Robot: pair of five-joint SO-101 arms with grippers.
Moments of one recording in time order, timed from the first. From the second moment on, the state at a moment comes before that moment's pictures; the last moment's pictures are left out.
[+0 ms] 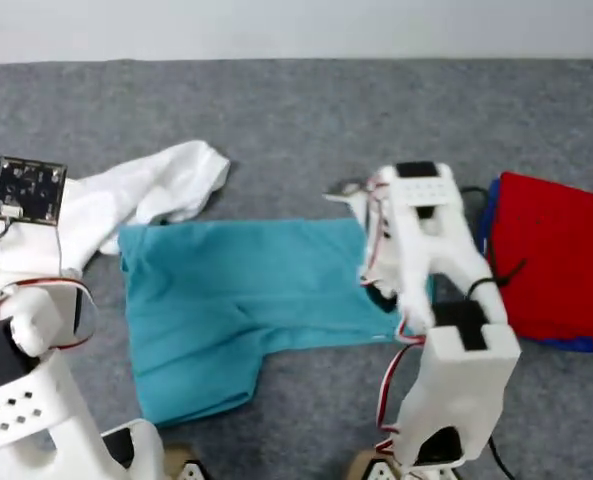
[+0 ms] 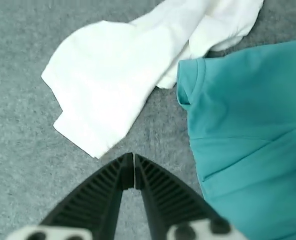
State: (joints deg) left arm -27.6 -49.6 23.6 92.7 -18.8; right arm -9.7 20.9 -1.8 94.2 35.9
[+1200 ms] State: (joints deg) left arm -45.3 -49.6 18.4 96.8 -16.7; right arm -49.0 39.1 -33.5 98.7 11.6
